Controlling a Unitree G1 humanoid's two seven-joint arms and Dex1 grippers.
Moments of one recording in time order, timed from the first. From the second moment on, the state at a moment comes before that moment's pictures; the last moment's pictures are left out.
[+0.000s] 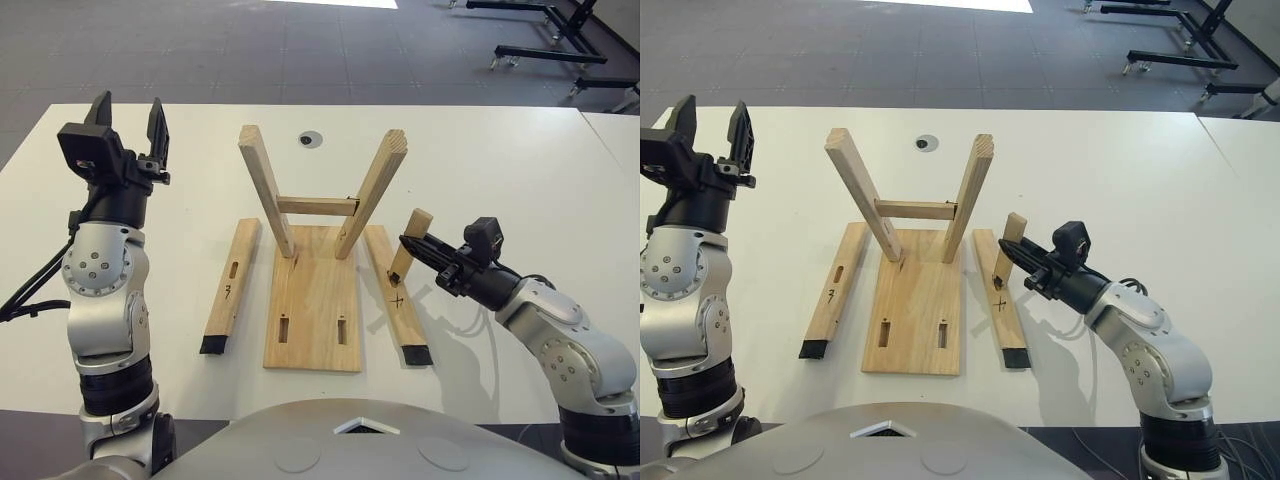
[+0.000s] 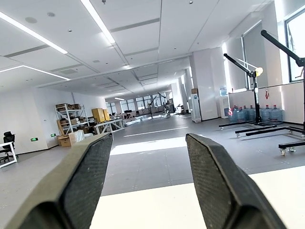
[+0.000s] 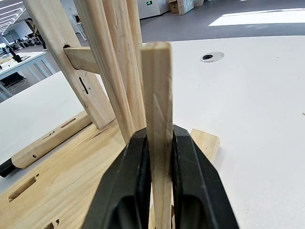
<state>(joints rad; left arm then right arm) -0.06 0.29 0.23 -0.55 -0.11 0.27 -0.11 0.21 -0.54 -0.14 -0.50 0.71 0.63 0.57</state>
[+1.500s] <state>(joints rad) -0.22 0.30 0.20 -0.38 -0.08 0.22 -0.15 -0.23 -0.12 0.01 -0.03 0.23 0.11 0.23</state>
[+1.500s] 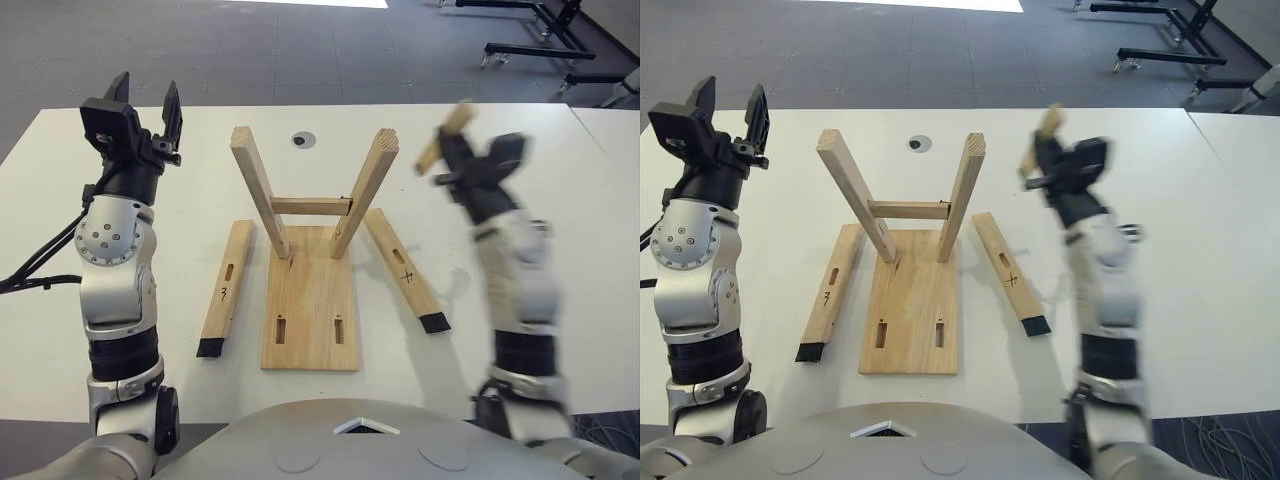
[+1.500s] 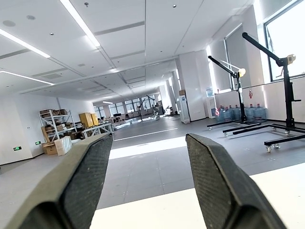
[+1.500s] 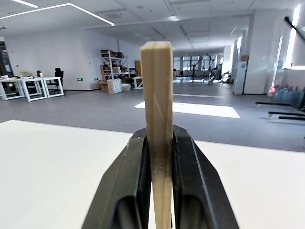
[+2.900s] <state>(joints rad) -0.07 0.29 0.22 -0.48 -0.07 0.23 -0.15 0.25 -0.27 -0.12 -0.62 0.52 0.50 0.26</state>
